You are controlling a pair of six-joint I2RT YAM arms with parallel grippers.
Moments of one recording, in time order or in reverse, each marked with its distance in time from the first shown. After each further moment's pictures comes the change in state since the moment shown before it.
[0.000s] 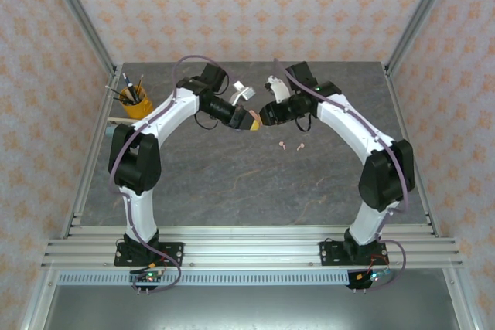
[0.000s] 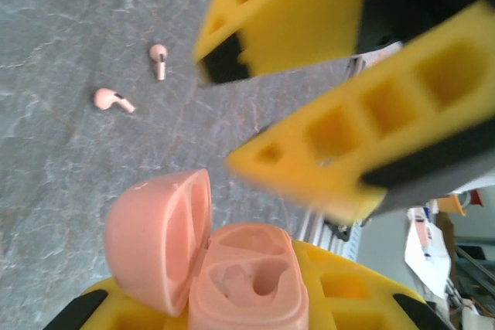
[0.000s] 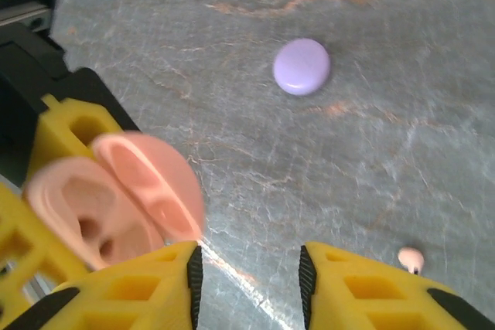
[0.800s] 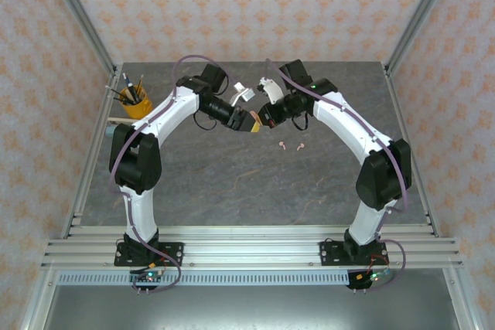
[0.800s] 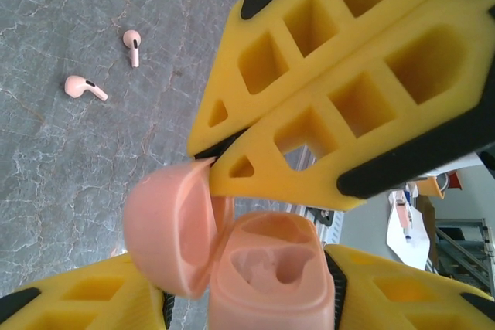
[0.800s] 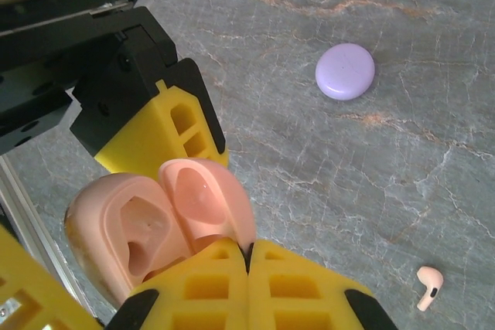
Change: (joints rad) left arm -0.003 0.018 0.042 -0.093 0.063 0.067; right arm 0.052 0.043 0.093 -0.076 -0.037 -0.119
